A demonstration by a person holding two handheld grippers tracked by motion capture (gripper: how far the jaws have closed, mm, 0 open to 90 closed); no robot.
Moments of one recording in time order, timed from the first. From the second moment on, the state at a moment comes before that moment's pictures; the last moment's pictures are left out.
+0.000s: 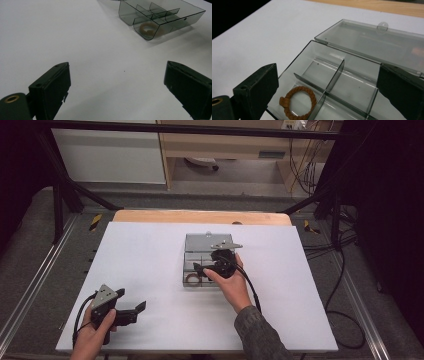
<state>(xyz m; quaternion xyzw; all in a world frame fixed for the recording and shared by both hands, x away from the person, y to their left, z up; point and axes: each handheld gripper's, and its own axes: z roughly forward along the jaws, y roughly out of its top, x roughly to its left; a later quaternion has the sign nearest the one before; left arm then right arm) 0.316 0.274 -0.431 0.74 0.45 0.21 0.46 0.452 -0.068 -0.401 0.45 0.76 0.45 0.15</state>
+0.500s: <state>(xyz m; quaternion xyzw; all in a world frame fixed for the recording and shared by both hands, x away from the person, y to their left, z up) 0.316 0.274 -0.431 0.74 0.45 0.21 0.46 0.448 -0.087 -0.387 0.43 0.74 0.50 0.16</state>
